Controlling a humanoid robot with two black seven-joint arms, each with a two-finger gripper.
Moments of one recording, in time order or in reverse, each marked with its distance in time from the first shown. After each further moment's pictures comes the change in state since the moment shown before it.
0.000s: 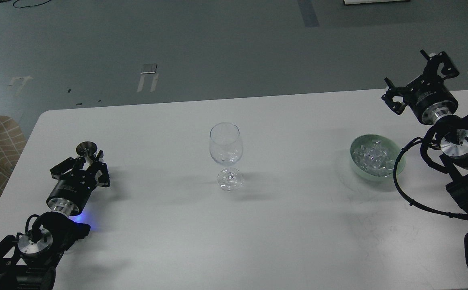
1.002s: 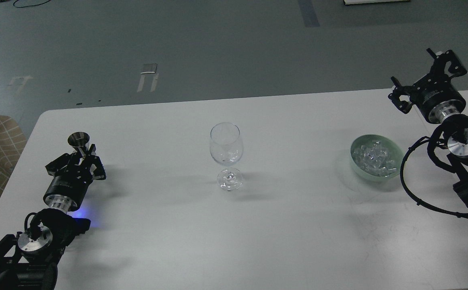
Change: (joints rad) left arm 0.004 -0.025 -0.072 -0.015 0.000 0.000 -0.027; right arm -0.002 -0.037 -0.001 0.007 -0.005 0.000 -0.001
